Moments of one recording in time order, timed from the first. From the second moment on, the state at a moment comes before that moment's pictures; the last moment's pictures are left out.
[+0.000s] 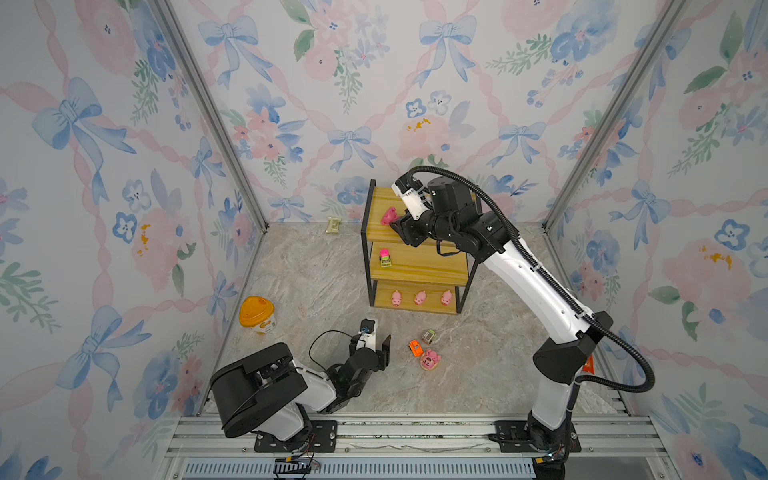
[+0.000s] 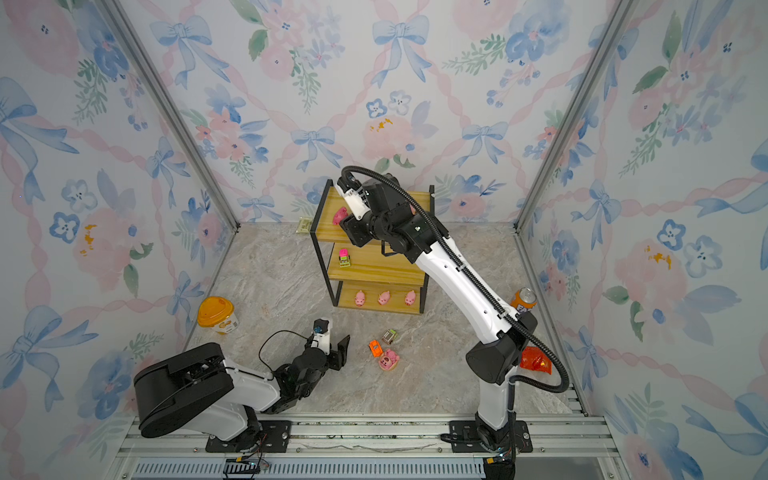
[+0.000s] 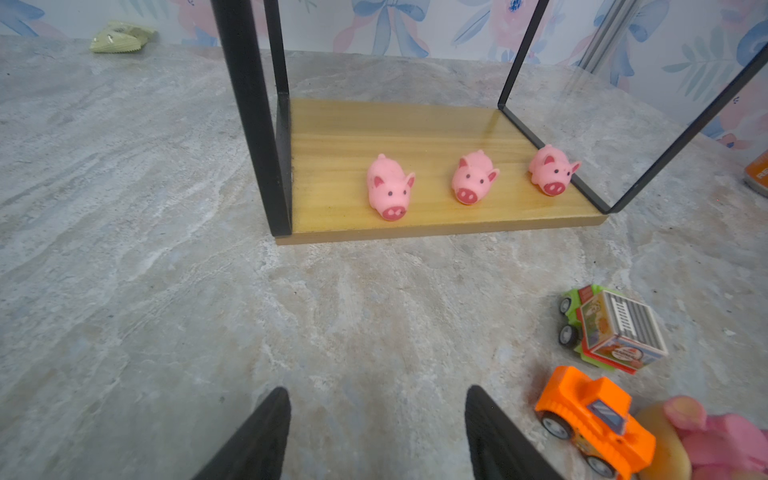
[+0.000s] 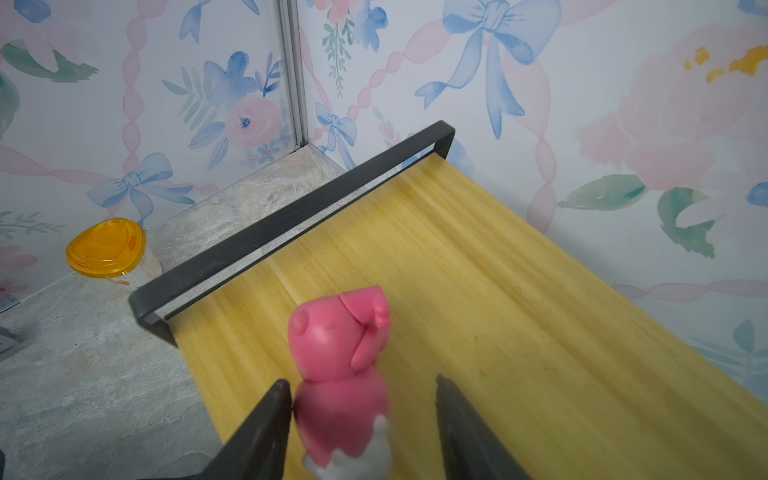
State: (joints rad) left arm -0.97 1.47 0.15 0.88 -0.57 -0.39; right arm 0.74 1.88 2.23 -0.82 0.02 -0.12
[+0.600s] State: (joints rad) left arm -0.97 1.45 0.14 0.88 -0.57 -0.40; right arm 0.73 1.88 2.20 -0.82 0.01 -0.11
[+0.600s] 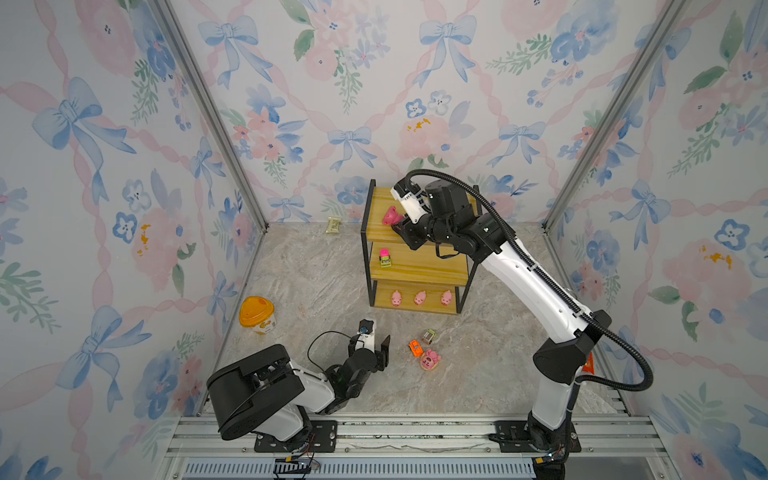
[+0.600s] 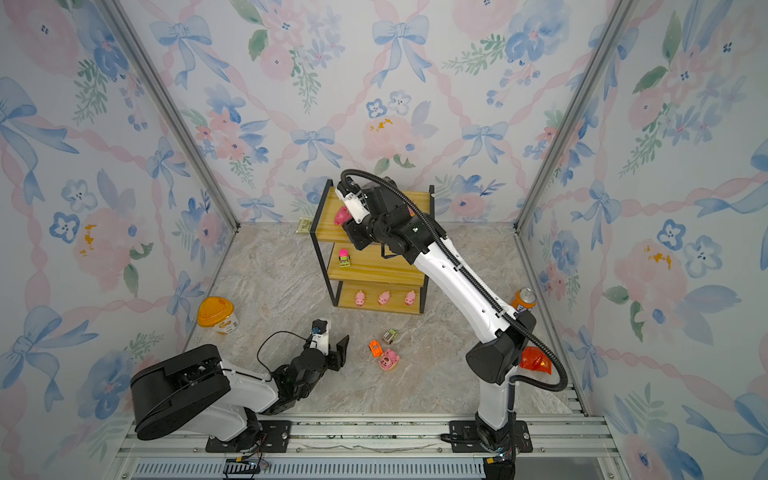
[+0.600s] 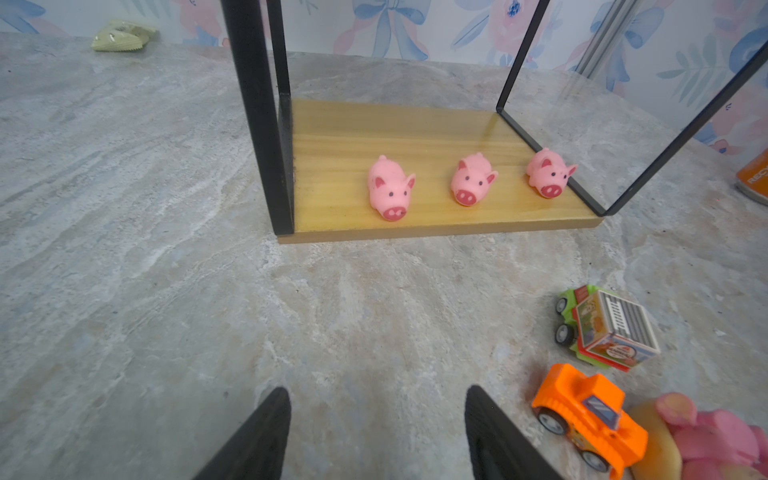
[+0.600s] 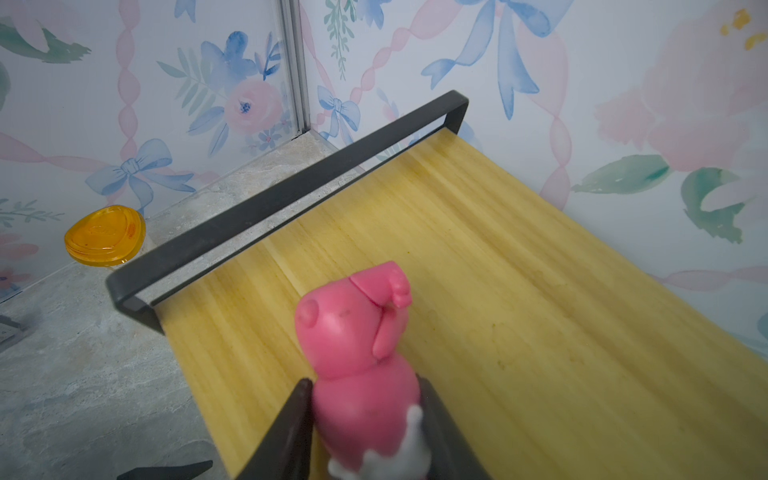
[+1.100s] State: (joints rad) left arm -0.97 1.45 0.14 0.88 -0.57 -0.40; right arm 0.71 1.88 2.20 -0.81 -0.01 -0.10
